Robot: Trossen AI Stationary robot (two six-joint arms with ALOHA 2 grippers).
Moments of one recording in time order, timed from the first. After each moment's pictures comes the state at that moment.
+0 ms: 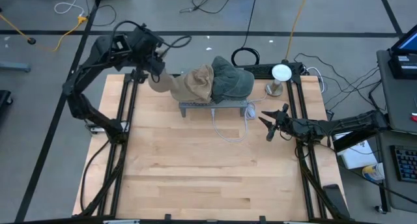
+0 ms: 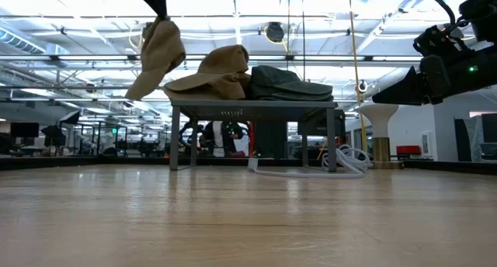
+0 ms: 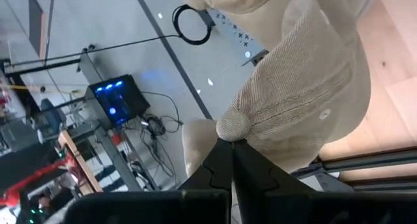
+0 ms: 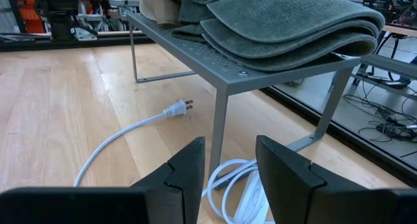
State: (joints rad) left arm 0.54 1.50 2.04 -1.47 -0.34 1.28; right arm 0.12 0.36 0.01 0.11 0.65 0.07
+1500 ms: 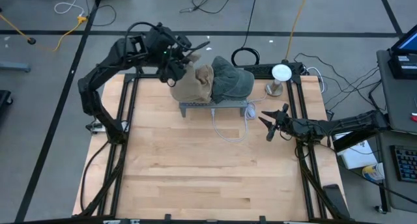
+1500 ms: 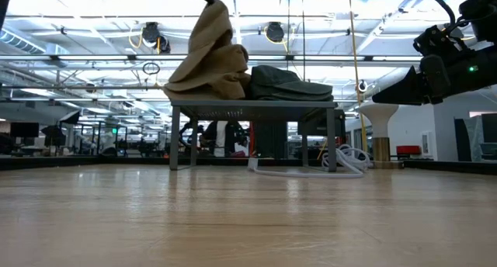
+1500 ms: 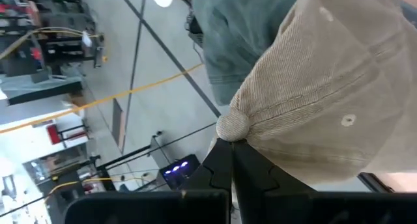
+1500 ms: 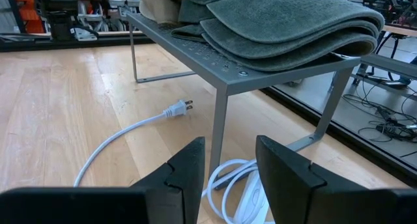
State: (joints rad) left arm 0.41 1.65 2.17 -1.22 -0.16 1.48; right arm 0.12 0.36 0.01 0.11 0.65 0.07
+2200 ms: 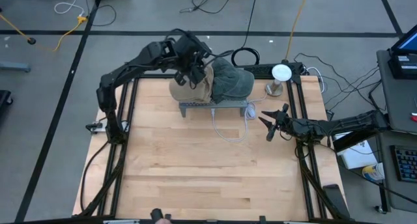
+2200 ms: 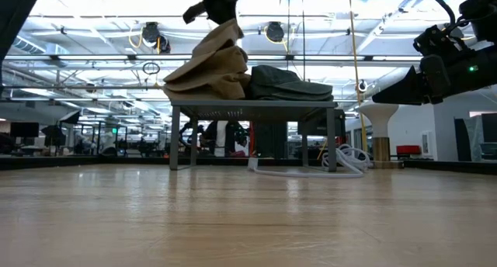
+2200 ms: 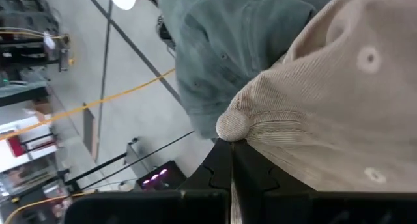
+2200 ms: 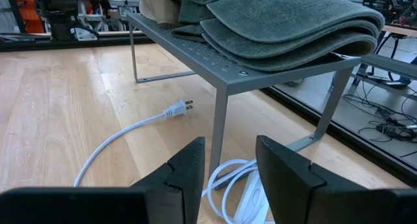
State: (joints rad) left arm 0.41 1.84 2.17 -1.14 -0.15 1.47; right arm 0.12 0.36 0.01 0.11 0.65 0.07
